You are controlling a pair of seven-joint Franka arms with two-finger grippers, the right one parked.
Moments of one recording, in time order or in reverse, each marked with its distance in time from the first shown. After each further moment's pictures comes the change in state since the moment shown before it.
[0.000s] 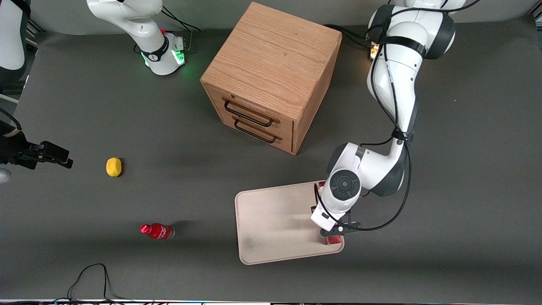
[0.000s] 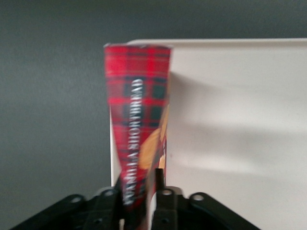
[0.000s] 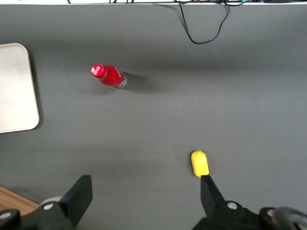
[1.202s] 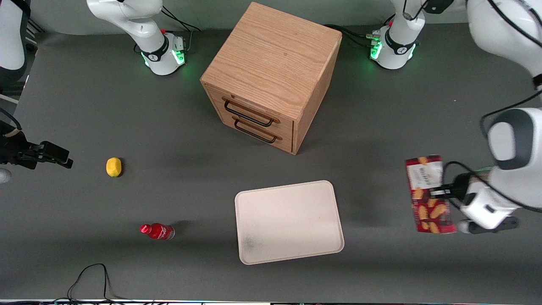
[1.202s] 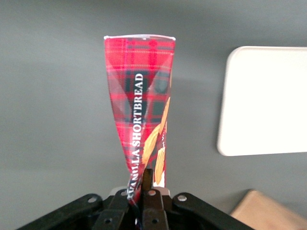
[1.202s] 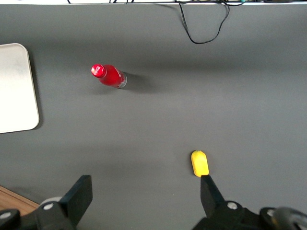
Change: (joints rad) arm 0.208 -0.390 0.203 -0.116 -0.337 -0.460 0.406
